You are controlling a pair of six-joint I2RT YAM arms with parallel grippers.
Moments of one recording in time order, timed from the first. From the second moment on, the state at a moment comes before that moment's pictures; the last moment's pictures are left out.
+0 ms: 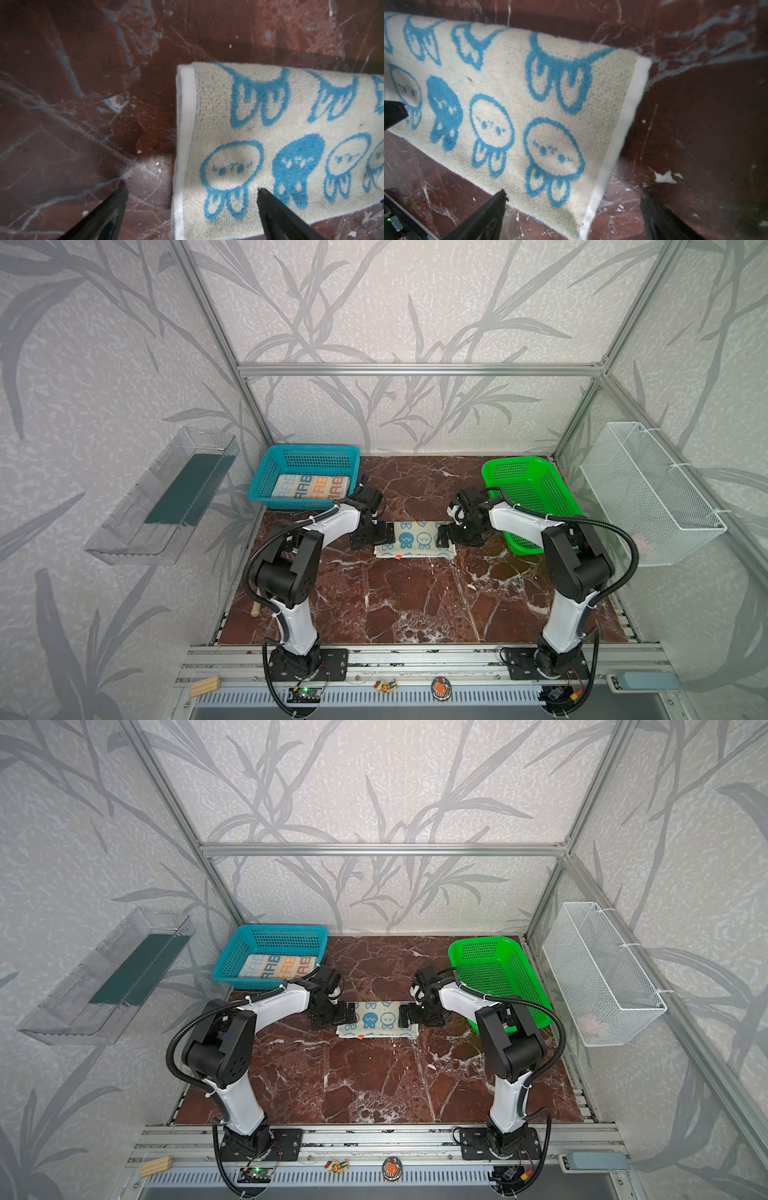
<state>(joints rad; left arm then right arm) -0.38 1.83 1.17 -0.66 0.16 -0.49 0.45 1.88 1.21 -0.62 -0.32 0.32</state>
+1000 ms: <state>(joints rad) -0.45 1.89 1.19 -0.56 0.18 -0.49 0.52 1.92 1.25 -0.56 -0.37 0.36</state>
